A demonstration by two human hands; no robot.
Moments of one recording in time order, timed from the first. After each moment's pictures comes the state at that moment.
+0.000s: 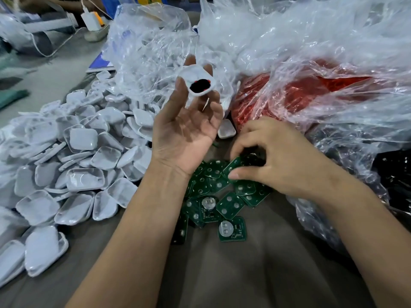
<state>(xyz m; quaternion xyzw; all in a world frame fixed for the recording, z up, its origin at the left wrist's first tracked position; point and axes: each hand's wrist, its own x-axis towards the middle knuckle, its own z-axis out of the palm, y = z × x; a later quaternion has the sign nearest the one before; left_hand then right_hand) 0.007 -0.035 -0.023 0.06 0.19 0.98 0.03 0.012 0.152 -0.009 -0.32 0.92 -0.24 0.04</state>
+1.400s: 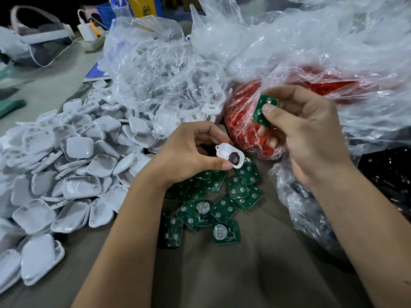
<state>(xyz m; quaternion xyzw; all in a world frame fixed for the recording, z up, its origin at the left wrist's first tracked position) 0.018 -0.051 -0.030 0.09 0.84 0.54 0.05 0.000 0.165 -0.010 -0.09 0.66 -0.75 -0.06</state>
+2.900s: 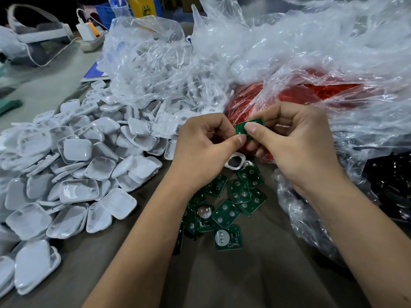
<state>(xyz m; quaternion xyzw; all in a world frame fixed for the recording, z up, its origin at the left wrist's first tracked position) 0.024 -0.012 -0.020 0.05 0.80 0.59 -0.11 0.006 0.154 -0.016 -0.12 0.75 -0.64 -0.08</state>
